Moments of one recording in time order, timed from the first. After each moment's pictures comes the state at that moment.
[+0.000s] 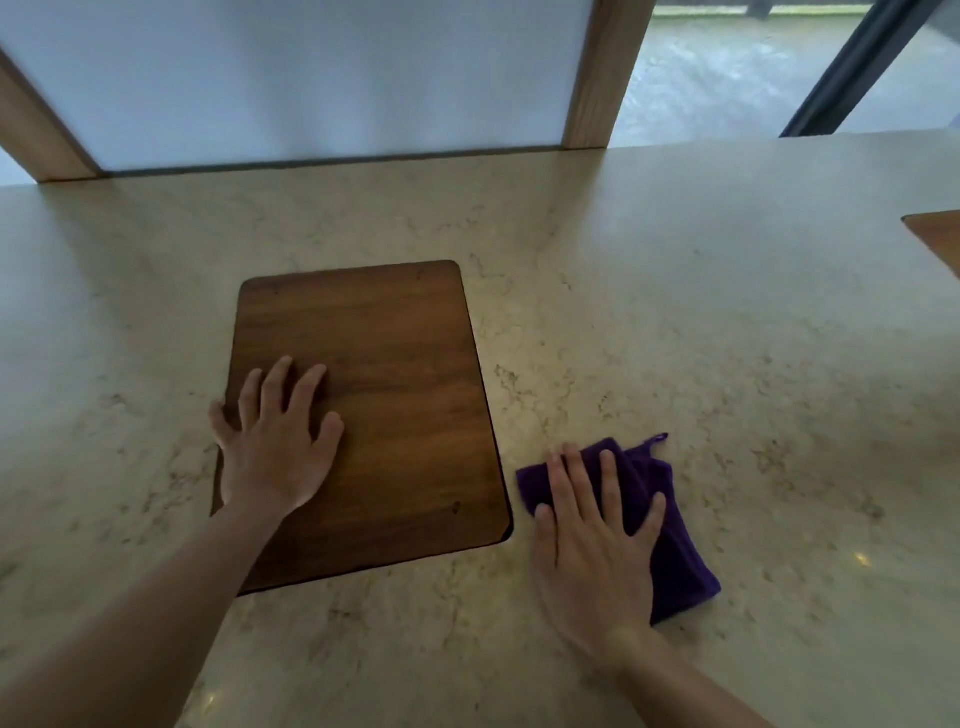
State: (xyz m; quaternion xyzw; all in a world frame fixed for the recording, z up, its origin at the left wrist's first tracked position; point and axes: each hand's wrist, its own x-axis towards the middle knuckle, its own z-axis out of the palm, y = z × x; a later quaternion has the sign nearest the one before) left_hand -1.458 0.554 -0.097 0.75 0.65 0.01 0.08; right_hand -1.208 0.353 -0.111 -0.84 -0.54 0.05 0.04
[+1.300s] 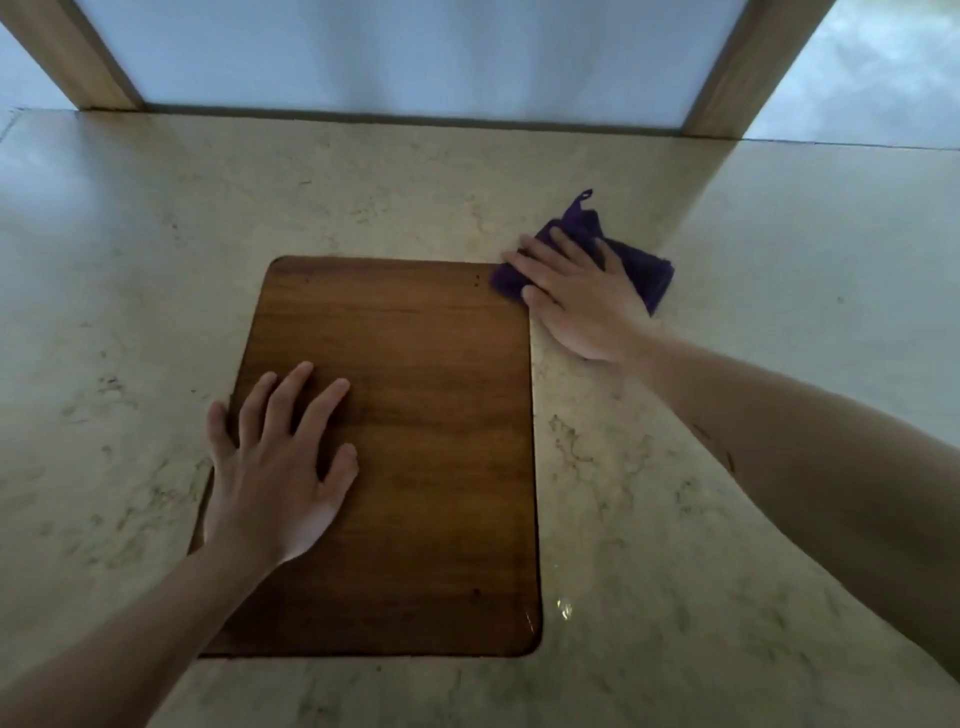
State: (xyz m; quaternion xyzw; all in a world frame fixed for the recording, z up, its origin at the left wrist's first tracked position) left_hand -1.463 0.559 -0.104 0.76 0.65 -0.02 0.05; right_hand -1.121 0.687 -0.094 -0.62 -0.78 0.09 0.00
